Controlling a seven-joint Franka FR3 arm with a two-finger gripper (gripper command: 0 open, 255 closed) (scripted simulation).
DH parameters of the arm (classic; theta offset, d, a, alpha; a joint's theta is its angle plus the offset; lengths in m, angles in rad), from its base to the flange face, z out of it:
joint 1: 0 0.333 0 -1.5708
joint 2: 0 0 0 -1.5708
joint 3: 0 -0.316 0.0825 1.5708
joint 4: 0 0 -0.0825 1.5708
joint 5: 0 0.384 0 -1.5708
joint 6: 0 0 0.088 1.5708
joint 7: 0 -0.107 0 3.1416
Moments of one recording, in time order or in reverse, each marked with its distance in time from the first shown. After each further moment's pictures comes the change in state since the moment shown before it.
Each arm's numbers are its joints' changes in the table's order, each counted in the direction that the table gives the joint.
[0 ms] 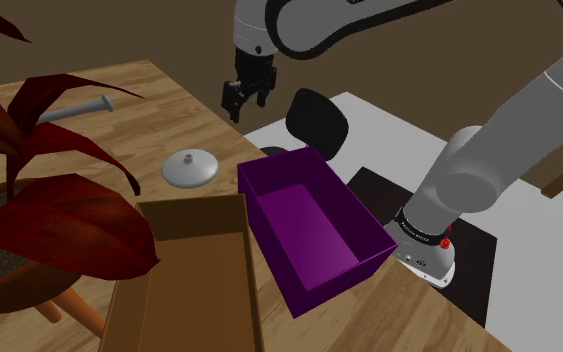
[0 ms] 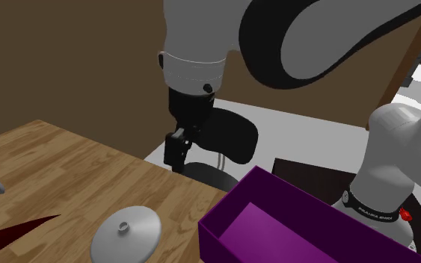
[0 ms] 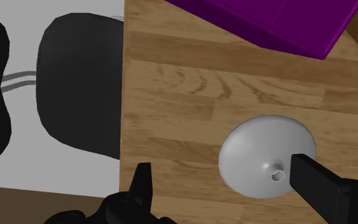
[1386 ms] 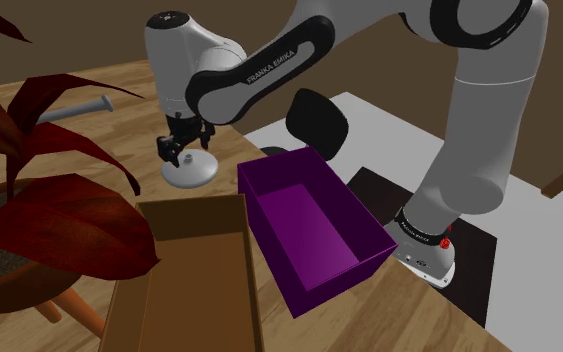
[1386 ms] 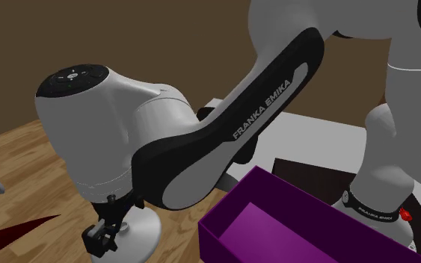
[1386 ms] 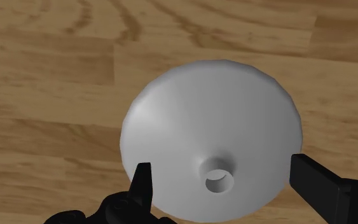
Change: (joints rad) arm 0.102 0.608 -0.055 -0.379 -0.314 -0.121 -0.352
